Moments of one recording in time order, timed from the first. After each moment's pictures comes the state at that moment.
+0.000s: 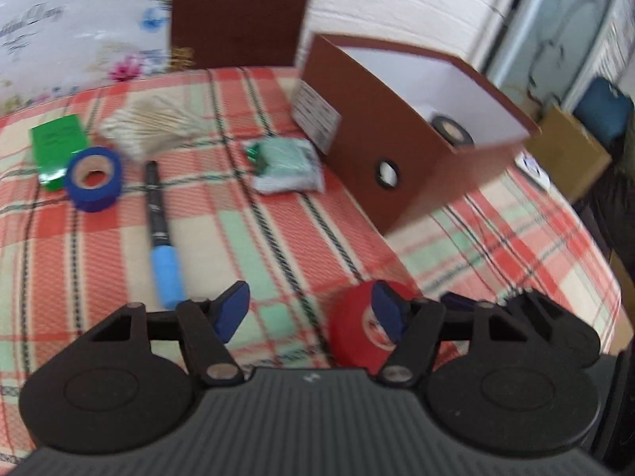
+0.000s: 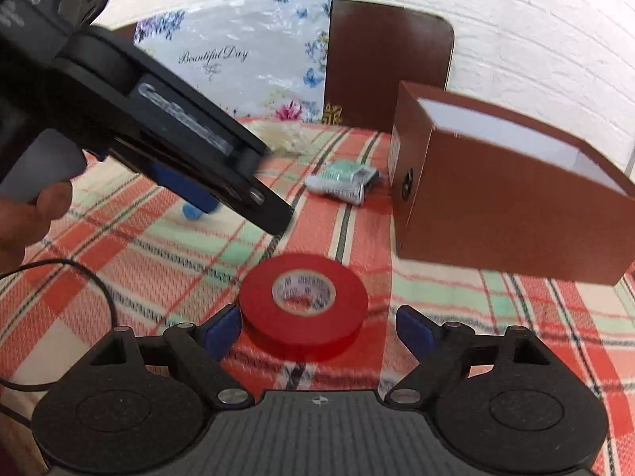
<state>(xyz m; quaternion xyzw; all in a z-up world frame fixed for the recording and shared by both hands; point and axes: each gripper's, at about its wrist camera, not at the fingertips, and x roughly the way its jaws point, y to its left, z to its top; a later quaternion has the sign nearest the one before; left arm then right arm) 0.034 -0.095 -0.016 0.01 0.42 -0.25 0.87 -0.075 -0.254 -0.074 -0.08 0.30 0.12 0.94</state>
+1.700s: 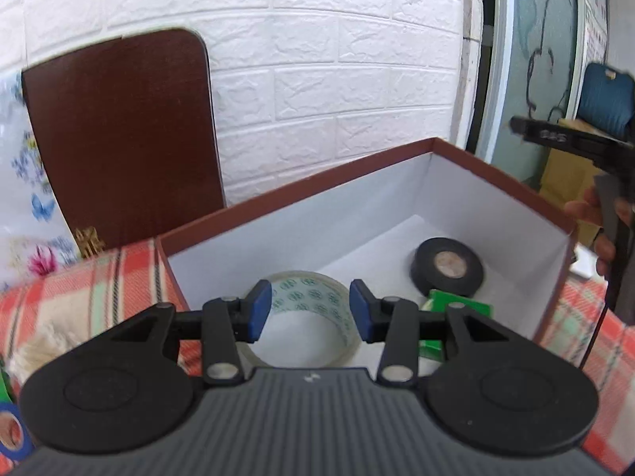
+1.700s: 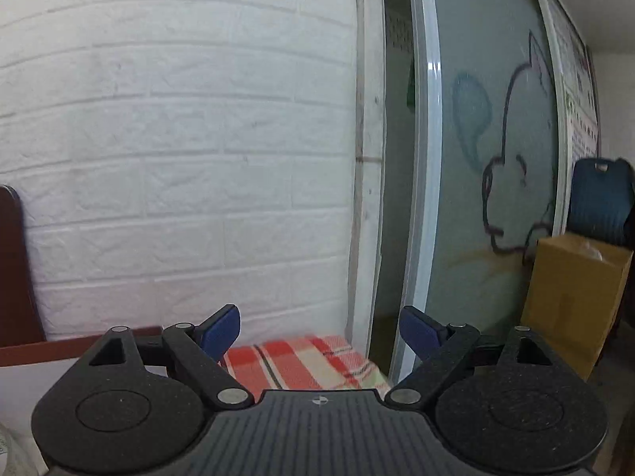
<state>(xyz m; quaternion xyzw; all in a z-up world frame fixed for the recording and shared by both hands) 0.145 -0.250 0.016 0.09 0.27 -0.24 0.93 0.127 -0.538 0.009 0.03 0.11 -0.24 0.96</state>
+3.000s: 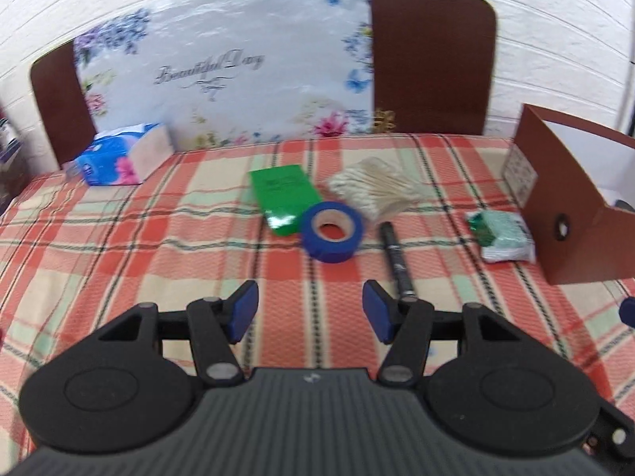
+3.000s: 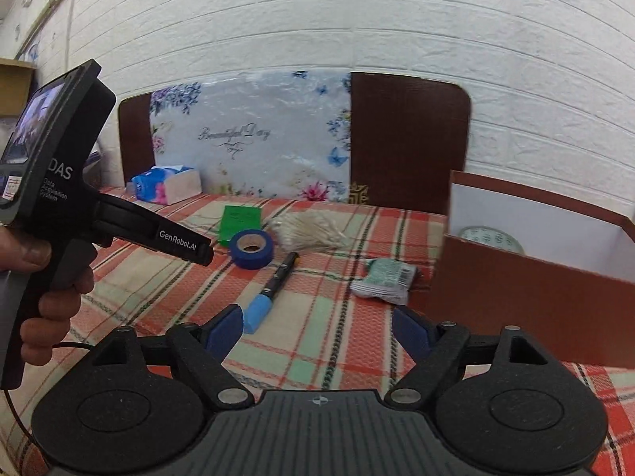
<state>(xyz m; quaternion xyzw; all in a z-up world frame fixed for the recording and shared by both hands) 0.036 -0.003 -0.003 0.03 0.33 0.01 0.94 -0.054 -0.215 -0.014 -0.04 0.22 0.15 0.96</state>
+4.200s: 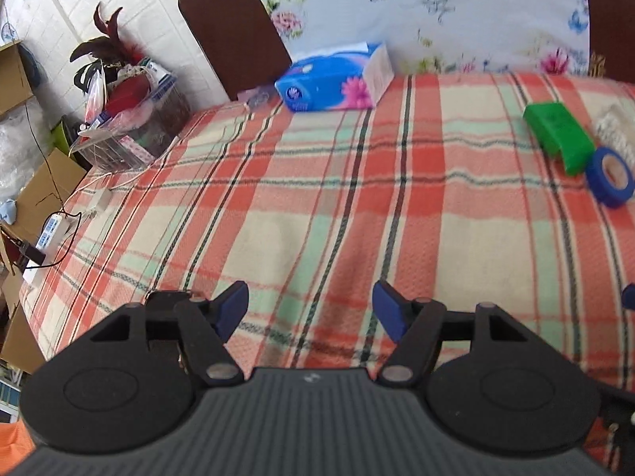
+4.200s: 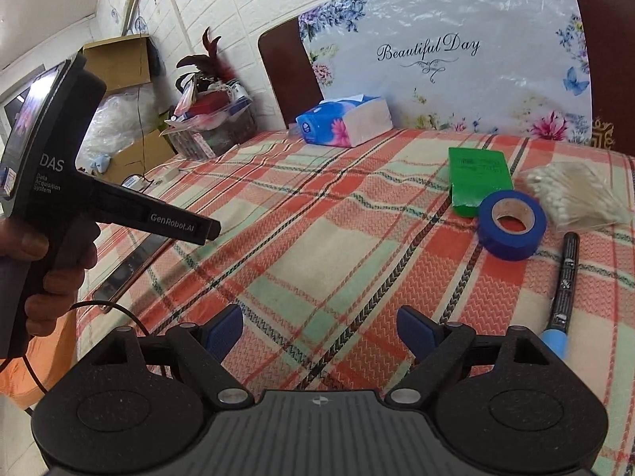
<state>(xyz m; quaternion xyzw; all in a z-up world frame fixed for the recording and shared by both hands) 0.049 0.157 0.006 0.10 0.44 0.21 0.87 0.028 -0.092 -0.042 0.03 0.34 0.40 0.85</state>
